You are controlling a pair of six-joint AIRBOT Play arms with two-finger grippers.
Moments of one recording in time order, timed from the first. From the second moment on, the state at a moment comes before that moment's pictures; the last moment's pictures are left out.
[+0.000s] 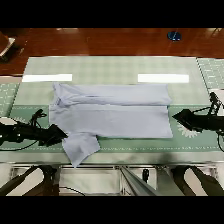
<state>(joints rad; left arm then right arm) 0.40 -1.12 0.38 0.95 -1.24 -1.20 -0.44 -0.85 0.50 -0.96 1.05 1.40</state>
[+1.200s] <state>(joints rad) 0.34 -1.13 0.40 0.91 -1.19 -1.18 -0.36 -1.10 0.45 -0.88 1.07 1.41</state>
